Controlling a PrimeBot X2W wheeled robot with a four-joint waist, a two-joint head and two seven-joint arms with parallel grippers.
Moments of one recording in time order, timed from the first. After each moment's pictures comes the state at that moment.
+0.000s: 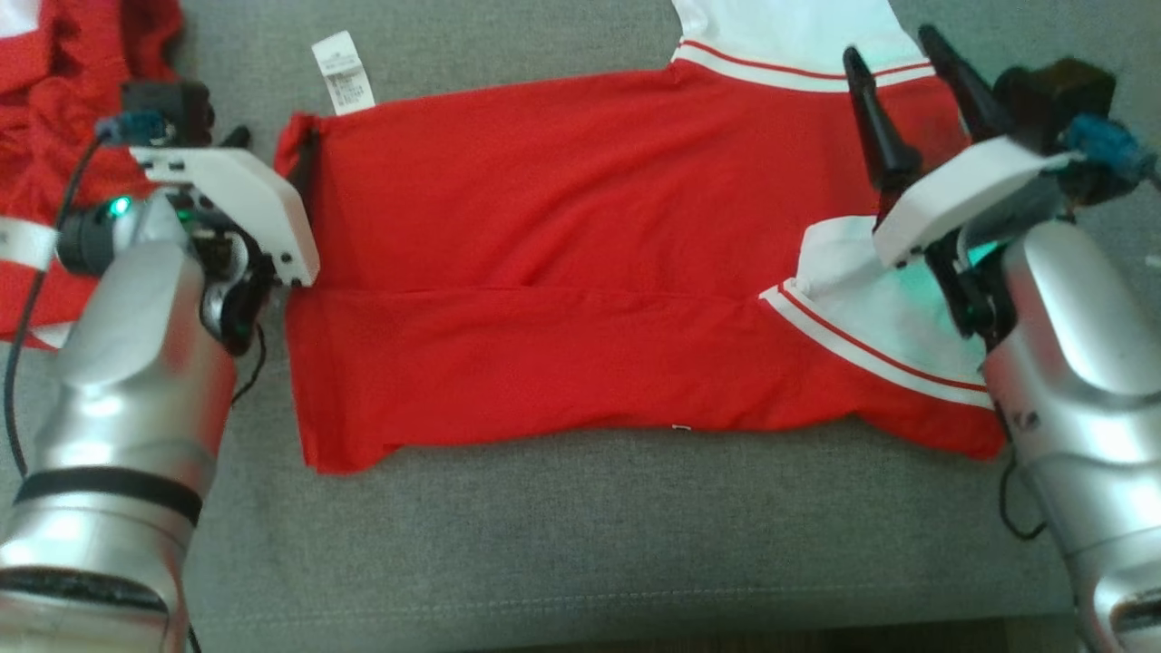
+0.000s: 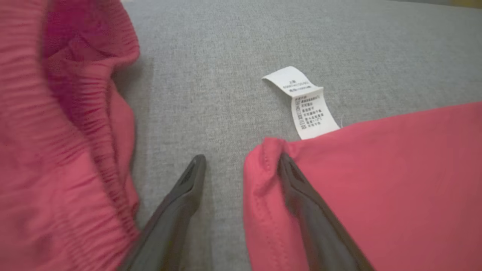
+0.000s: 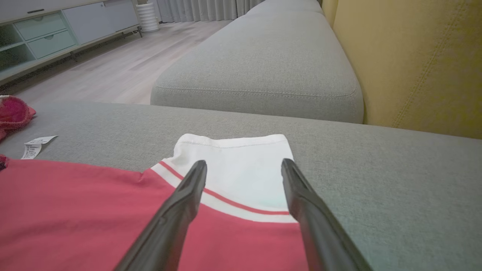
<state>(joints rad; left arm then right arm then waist) -0.88 0.21 -0.38 0.96 -0.42 -0.04 0.06 -0.74 -0.23 0.32 0.59 0.32 0.12 -0.05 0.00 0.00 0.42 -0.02</state>
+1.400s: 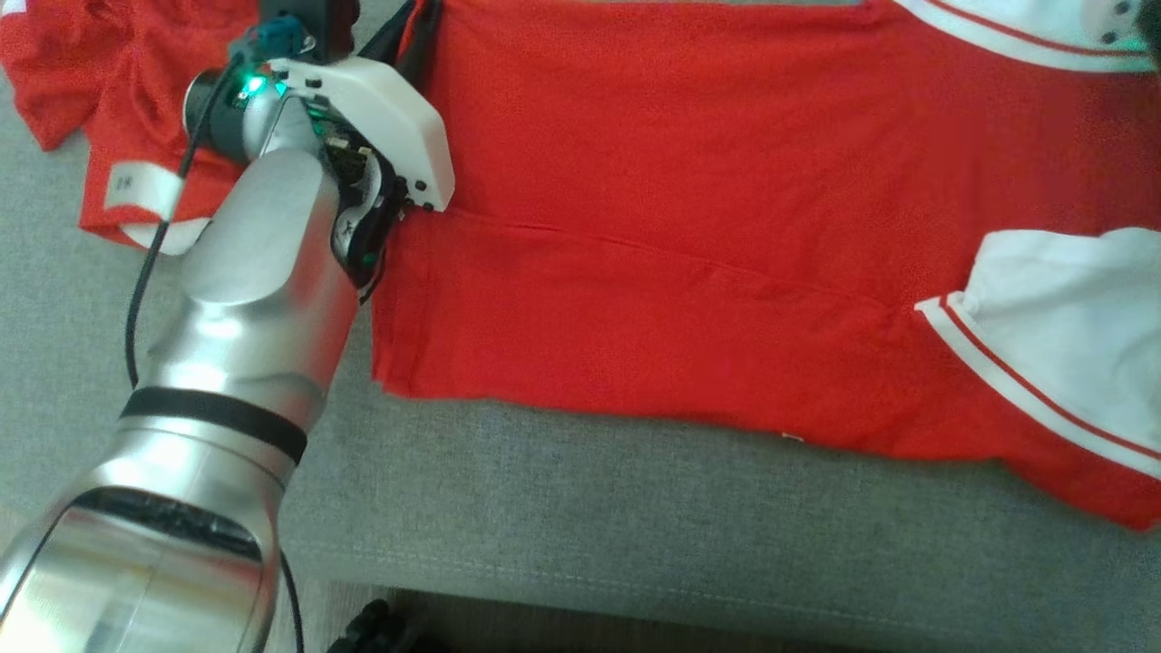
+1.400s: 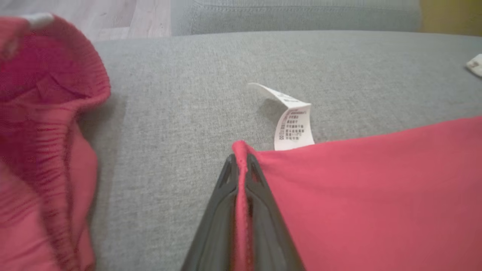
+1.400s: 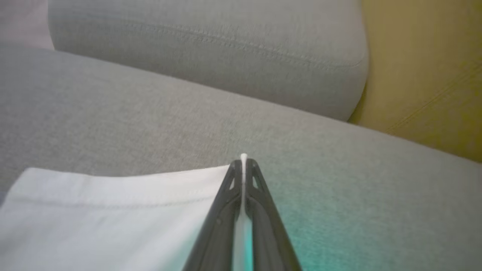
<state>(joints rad) -1.03 0.05 -0.51 0.99 -0.41 -0.07 -0.14 -1.30 -0.34 0.29 1.21 0.15 0.12 0.07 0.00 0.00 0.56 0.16</state>
